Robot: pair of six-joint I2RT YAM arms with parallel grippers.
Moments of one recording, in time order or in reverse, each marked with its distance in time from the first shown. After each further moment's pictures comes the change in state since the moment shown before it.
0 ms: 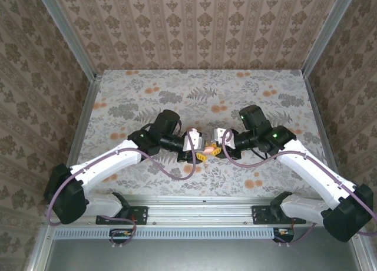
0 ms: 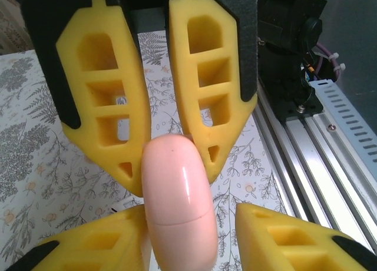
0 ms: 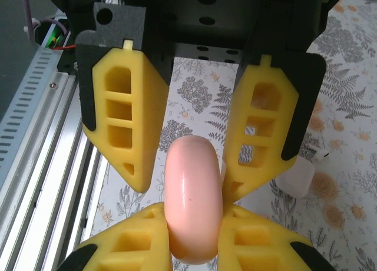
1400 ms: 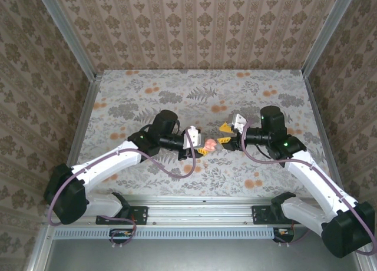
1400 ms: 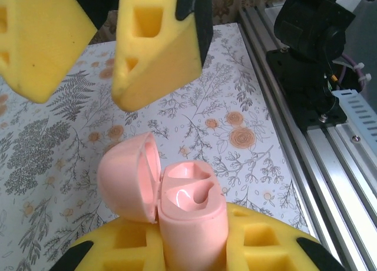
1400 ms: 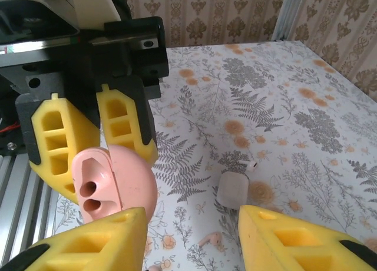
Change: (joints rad) left arm 0.019 -0.001 -0.048 0.121 -0.024 -0.076; right arm -0.197 -0.132 -0.209 0.430 -0.093 0.336
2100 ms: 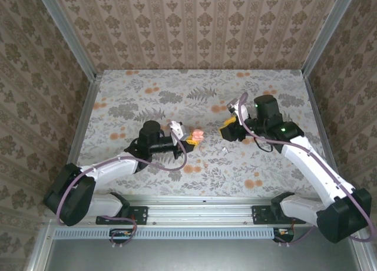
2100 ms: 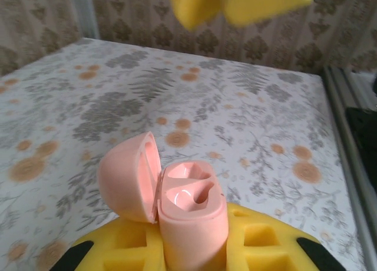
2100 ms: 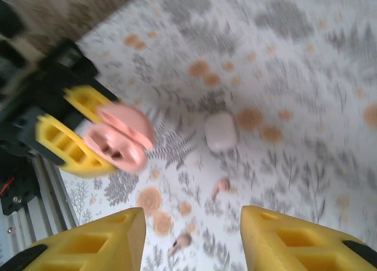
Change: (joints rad) left arm 0.150 -0.015 -0.365 0.667 -0.084 -0.430; right arm 0.025 0.164 0.224 -0.309 0.274 0.403
